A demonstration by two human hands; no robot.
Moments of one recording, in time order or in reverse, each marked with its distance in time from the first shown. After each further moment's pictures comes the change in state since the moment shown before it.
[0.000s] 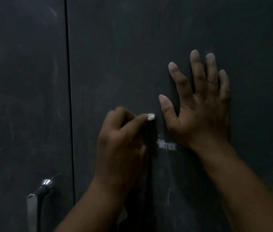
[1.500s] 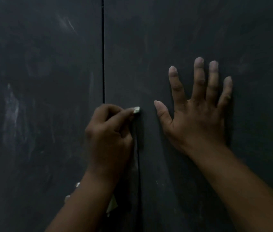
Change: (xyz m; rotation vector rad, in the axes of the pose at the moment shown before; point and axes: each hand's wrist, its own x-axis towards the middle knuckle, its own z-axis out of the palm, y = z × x) left_hand 0.020 -0.070 -0.040 0.094 0.172 -0.046; right_hand 0.020 -0.070 0.009 -0.027 -0.089 0.044
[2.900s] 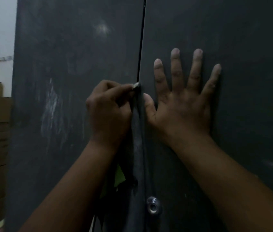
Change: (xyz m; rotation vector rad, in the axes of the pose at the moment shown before) left_hand 0.048 -0.048 -0.022 0.071 0.140 -0.099; right_hand 0.034 -0.089 0.009 -0.011 -0.031 -0.154
